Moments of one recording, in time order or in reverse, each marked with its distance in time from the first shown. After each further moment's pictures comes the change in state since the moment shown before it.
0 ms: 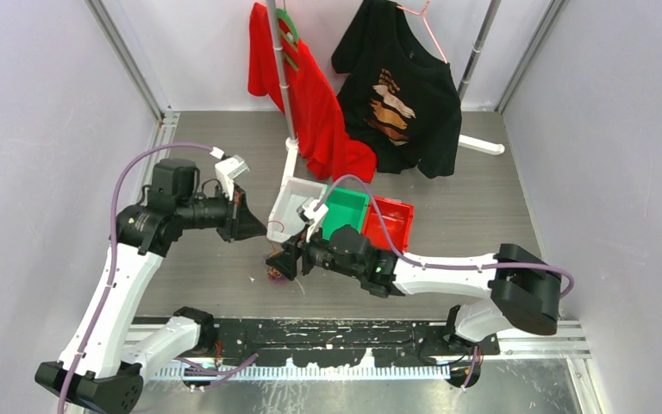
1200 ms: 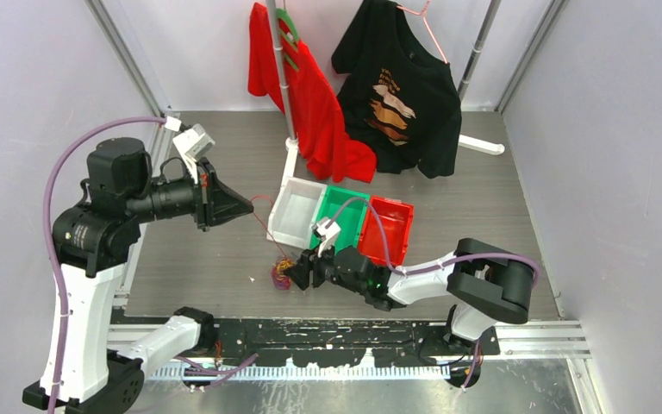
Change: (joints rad) left arm 0.000 0.035 0.468 -0.170 0.031 -0.067; right arm 0.000 0.187 -0.204 0.303 0.119 0.090
